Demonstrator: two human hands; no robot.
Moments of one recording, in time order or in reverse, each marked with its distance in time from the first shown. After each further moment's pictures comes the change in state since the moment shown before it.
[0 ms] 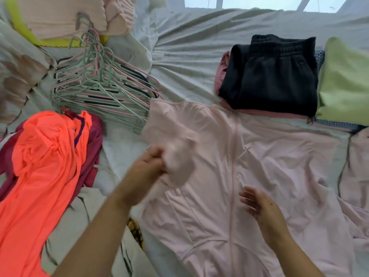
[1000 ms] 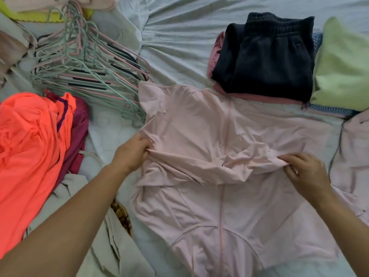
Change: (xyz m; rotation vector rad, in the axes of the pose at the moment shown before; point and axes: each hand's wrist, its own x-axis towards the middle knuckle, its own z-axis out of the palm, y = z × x) left_hand 0.053 -0.062 -0.063 1.613 0.153 -0.056; right_hand 0.043 -0.076 -0.087 -1.471 0.189 -0.864
